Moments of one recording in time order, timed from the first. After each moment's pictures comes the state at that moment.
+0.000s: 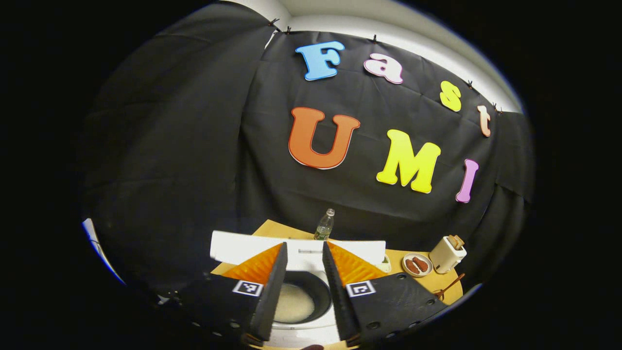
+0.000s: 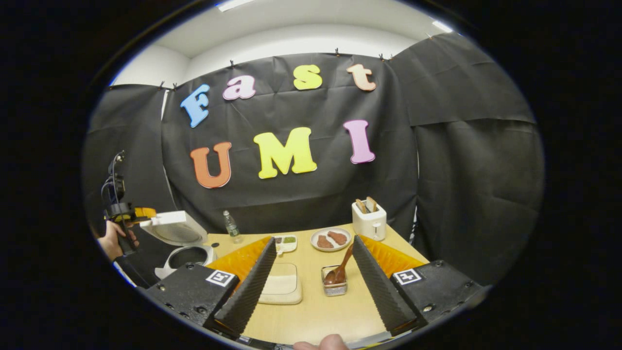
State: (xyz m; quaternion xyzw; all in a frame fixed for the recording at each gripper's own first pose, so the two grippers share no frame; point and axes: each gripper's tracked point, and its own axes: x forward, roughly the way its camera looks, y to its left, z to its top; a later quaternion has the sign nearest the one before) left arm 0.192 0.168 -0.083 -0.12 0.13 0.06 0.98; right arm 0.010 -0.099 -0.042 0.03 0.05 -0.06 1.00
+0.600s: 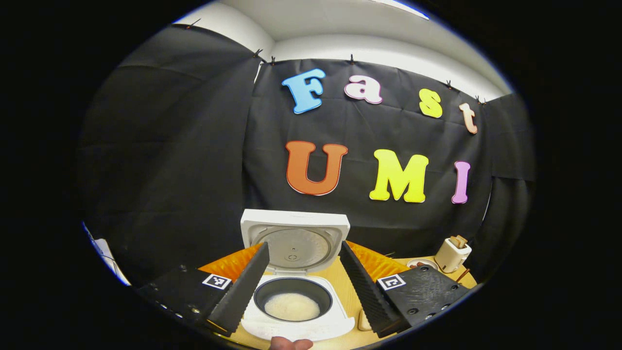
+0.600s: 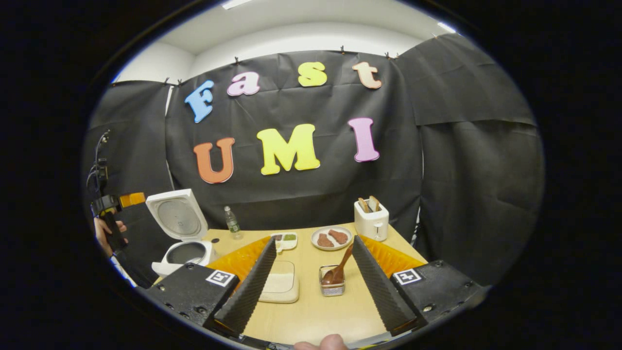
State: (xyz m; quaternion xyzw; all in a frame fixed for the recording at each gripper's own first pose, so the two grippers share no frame) left arm 0.123 0.136 -0.025 -0.04 0.04 0.07 1.00; right arm 0.020 -0.113 -0.049 0.02 0.06 -0.04 1.00
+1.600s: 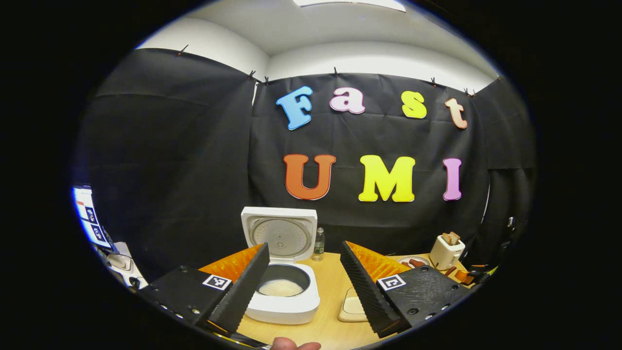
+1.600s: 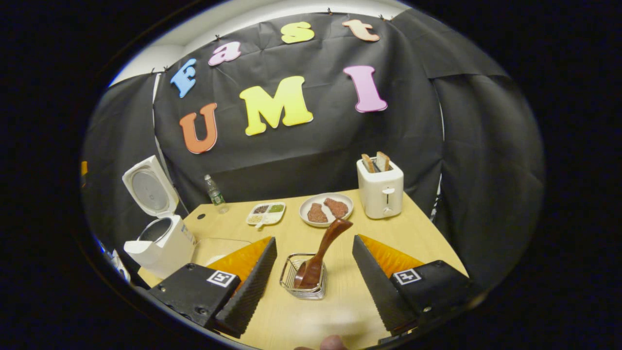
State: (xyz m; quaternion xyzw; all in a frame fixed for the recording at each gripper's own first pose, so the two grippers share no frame) left arm 0.034 0.042 -0.012 -0.01 0.03 0.13 0.99; right arm 0.176 -0.218 -0.199 0.06 0.17 0.02 0.98
